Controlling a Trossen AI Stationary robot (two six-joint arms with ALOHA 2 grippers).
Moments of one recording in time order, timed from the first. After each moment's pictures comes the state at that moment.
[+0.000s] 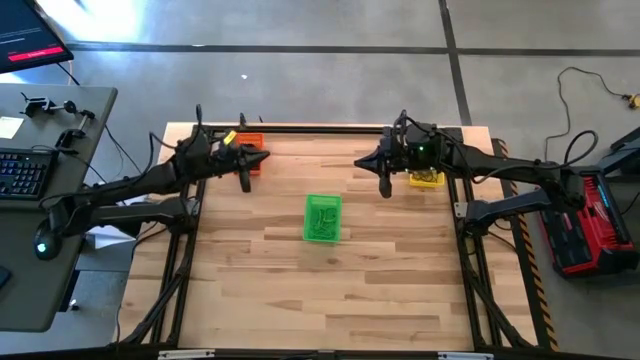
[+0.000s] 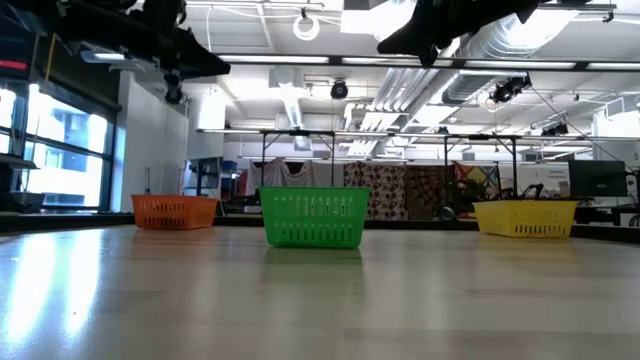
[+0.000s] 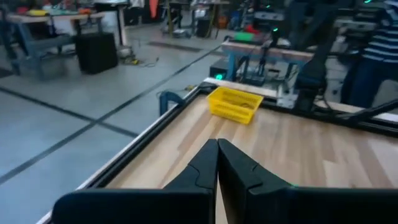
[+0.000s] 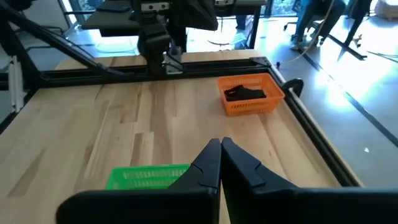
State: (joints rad) left arm 0.46 0.76 0.51 0.10 0.07 -0.02; right arm -0.30 1.16 0.95 -0.15 -0.19 -0.08
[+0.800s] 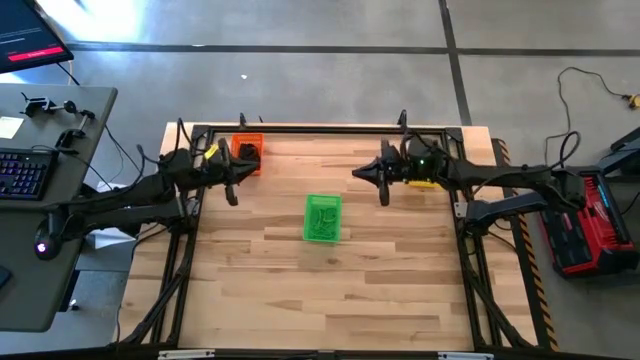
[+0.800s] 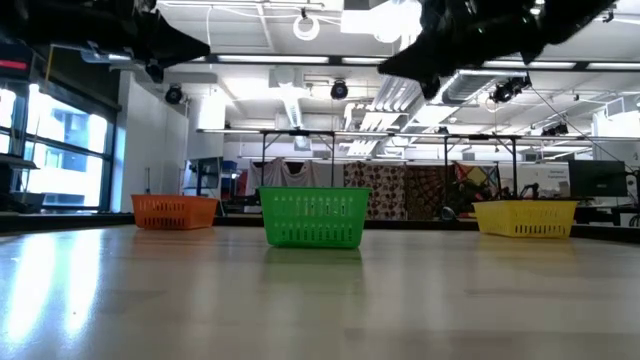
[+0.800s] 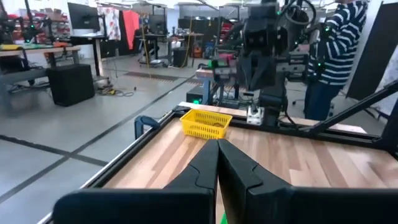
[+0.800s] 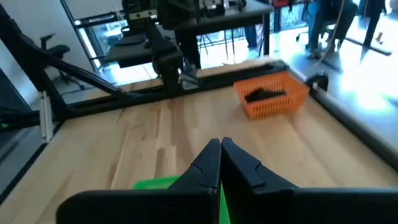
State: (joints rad) left arm 0.37 0.53 0.38 0.14 0.09 -0.02; right arm -0.30 1.15 0.71 0.22 -0.25 0.08
